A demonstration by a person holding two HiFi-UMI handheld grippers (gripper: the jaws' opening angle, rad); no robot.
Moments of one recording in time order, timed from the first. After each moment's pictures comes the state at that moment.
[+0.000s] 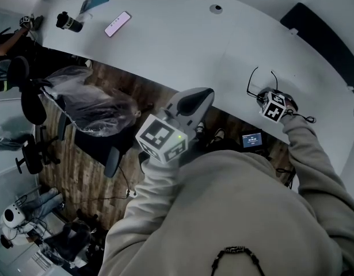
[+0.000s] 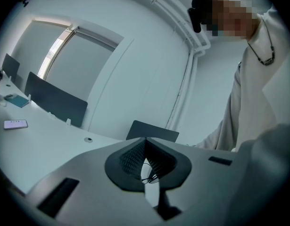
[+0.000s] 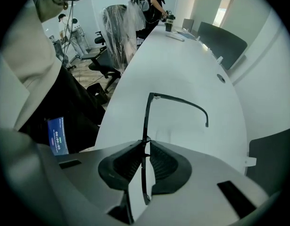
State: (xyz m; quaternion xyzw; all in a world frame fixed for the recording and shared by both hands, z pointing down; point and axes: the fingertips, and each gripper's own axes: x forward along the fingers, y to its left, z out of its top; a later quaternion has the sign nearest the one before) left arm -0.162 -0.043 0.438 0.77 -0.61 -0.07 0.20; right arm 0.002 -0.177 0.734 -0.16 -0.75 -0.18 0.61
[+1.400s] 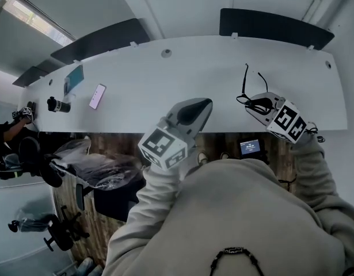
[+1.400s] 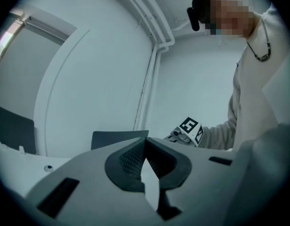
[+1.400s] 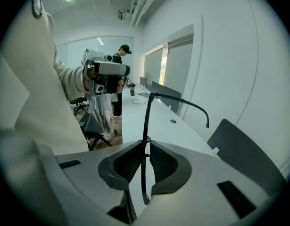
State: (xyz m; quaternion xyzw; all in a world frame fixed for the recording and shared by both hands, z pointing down) left arm -0.061 -0.093 0.361 0.89 -0.44 -0.02 0.10; right arm 0.039 -0.135 0.467 0.04 -0.93 -0.05 0.35
